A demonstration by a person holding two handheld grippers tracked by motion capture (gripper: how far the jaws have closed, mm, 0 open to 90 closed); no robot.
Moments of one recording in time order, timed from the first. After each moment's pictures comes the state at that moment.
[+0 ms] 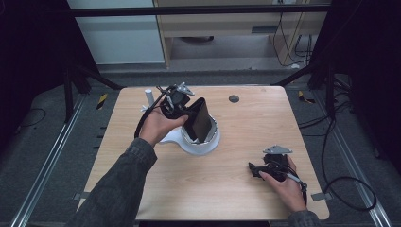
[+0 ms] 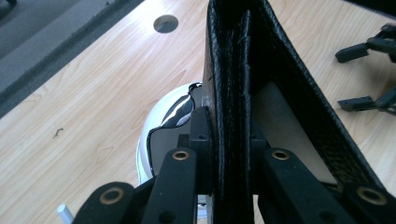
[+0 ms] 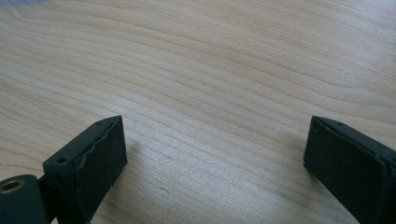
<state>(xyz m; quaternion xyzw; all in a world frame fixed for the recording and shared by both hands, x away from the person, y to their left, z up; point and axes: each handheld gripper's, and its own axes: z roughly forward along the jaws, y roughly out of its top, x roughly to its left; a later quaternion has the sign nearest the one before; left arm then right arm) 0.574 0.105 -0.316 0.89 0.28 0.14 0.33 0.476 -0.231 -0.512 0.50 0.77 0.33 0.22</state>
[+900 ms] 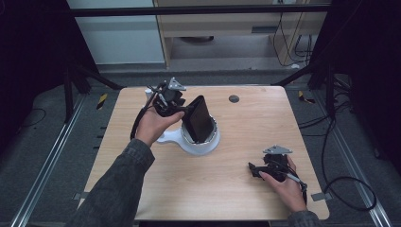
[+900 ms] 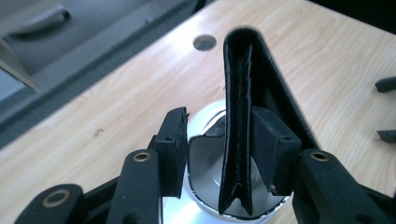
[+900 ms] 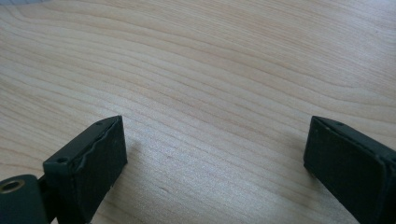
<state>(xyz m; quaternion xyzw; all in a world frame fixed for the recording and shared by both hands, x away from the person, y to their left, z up) 0.569 0.126 -0.302 0.85 0.32 0.21 0.37 0.476 -0.231 -0.512 0.50 0.77 0.33 0.22</state>
